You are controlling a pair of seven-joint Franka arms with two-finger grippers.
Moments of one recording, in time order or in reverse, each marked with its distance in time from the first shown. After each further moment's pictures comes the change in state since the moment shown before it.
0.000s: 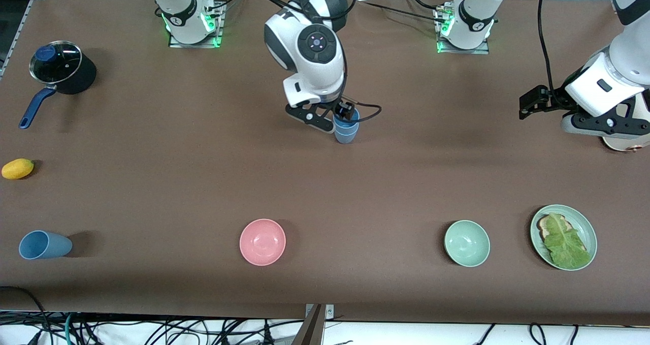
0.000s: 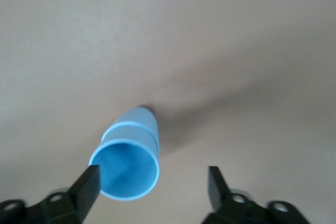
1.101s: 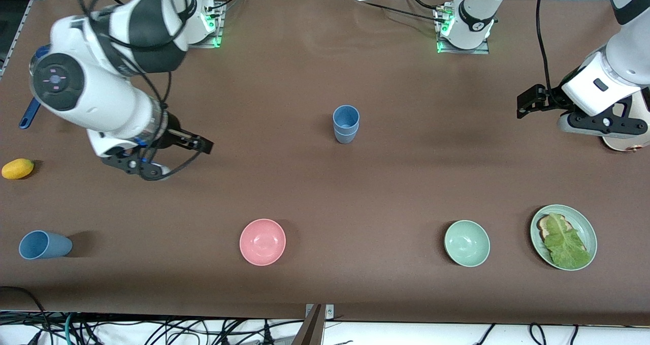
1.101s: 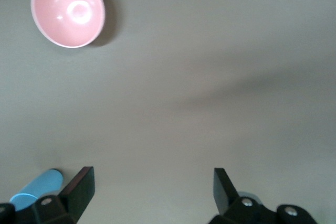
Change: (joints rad) left arm -0.001 0.000 -0.007 0.000 0.000 -0.005 0.000; right arm -0.270 -0.190 -0.312 -0.009 0.031 -0.300 -0.676
